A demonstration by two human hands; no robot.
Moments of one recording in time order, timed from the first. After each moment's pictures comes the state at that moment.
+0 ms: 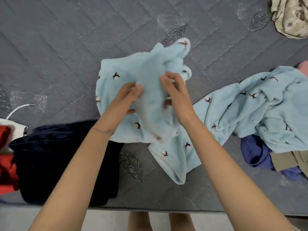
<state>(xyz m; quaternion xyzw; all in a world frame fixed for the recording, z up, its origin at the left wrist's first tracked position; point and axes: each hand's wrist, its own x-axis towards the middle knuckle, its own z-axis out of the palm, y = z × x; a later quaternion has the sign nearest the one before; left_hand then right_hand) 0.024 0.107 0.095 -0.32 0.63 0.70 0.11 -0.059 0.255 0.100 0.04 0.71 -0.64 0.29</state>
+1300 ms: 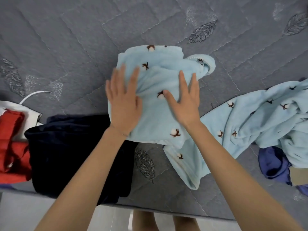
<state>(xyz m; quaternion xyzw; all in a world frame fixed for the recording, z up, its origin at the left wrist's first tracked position) 0.052 0.063 0.035 -0.23 0.94 0.23 -0.07 -0.043 0.219 0.015 -0.11 0.92 -0.32 0.21</state>
